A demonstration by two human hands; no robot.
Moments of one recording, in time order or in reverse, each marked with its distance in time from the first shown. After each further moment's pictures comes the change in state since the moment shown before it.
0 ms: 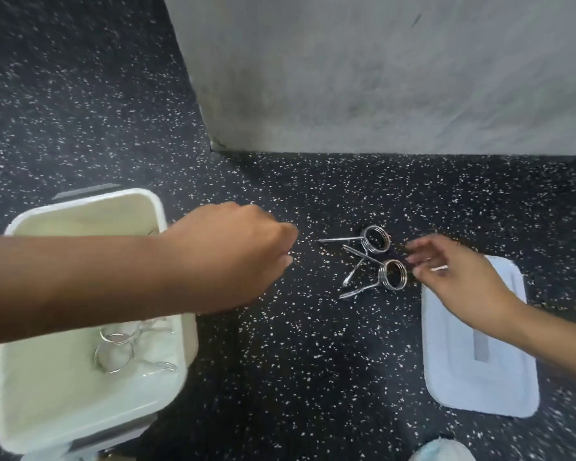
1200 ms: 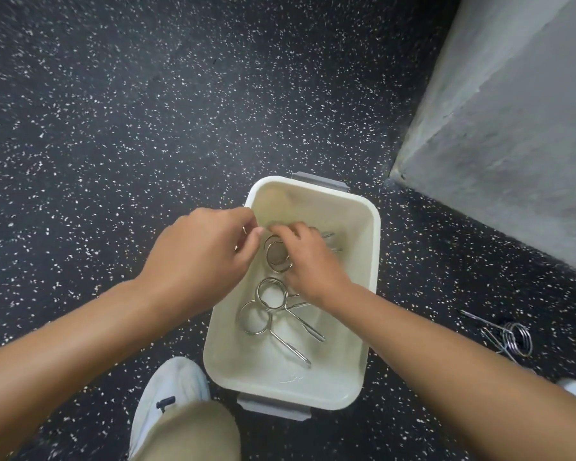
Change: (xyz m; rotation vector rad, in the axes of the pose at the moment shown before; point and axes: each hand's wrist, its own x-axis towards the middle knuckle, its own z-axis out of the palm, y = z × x) left_hand -0.193 -0.157 0.114 -0.538 0.548 -0.838; right_hand 0.049 -0.291 0.316 -0.461 -0.377 -0.709
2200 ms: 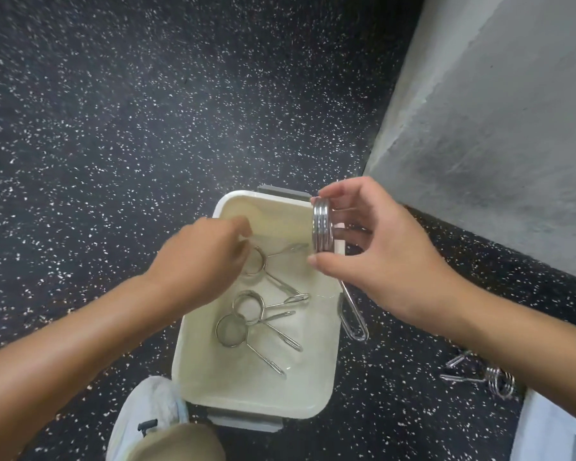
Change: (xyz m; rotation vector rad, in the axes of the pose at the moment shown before) left_hand 0.030 0.016 0.025 0.109 -0.137 0.020; right_hand -0.089 -0.008 -0.160 0.685 0.163 0.067
